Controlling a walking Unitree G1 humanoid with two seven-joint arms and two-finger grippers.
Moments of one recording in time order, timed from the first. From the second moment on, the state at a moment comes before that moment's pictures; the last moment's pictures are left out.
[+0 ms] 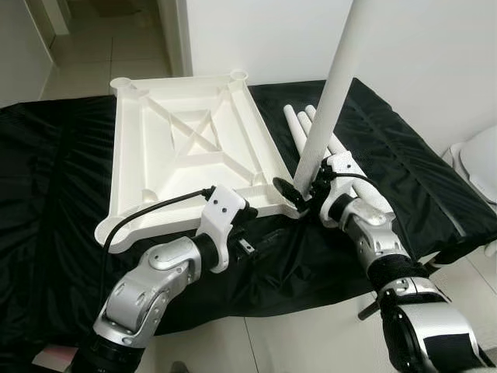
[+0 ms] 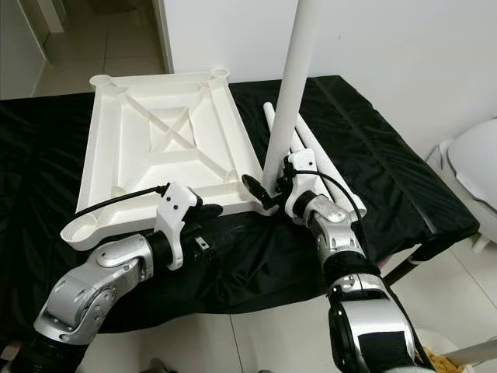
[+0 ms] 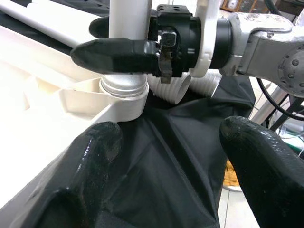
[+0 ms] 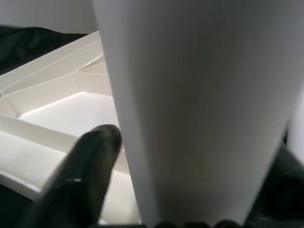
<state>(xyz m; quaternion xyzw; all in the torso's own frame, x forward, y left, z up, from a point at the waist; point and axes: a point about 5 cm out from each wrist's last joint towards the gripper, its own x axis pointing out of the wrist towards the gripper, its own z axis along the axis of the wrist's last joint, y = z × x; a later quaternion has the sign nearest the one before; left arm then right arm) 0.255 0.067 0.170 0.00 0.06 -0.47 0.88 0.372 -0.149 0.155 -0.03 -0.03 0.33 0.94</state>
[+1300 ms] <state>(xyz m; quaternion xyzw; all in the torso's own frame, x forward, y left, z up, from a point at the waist) 0.255 0.065 0.171 -0.01 0.05 -0.47 0.88 0.373 -0.123 0.148 0.02 -0.04 0.15 0.99</state>
